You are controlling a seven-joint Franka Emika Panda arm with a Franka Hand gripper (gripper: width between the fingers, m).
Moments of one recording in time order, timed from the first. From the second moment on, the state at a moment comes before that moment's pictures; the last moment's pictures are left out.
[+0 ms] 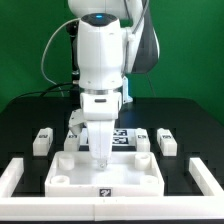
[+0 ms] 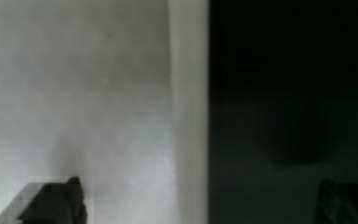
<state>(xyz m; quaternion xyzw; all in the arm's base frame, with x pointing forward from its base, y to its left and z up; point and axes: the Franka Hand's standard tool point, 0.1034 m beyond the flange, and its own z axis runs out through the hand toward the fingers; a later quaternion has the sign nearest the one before) 0.480 -0.042 0.010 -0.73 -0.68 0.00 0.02</state>
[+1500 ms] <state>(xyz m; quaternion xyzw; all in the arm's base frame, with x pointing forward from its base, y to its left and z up) 0.501 -0.015 0.009 -0.72 -0.70 -0.02 0.02</state>
